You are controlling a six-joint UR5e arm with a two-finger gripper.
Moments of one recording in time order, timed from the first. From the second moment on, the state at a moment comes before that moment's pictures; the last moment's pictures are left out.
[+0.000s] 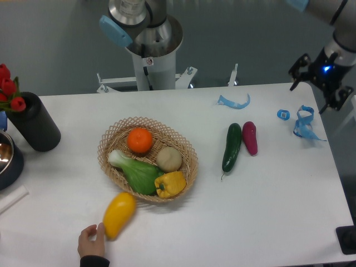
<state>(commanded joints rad) 2.97 -1.93 -1.35 -1.50 1.47 1.77</state>
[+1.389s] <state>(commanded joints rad) 2.87 -1.74 -1.79 -1.24 1.17 1.62</state>
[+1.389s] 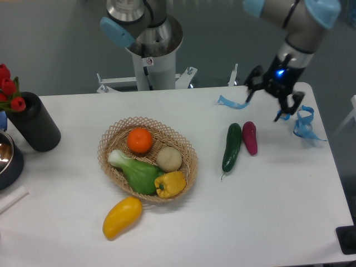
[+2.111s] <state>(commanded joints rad) 2.58 -1.86 -1.80 -1.05 1.17 1.39</state>
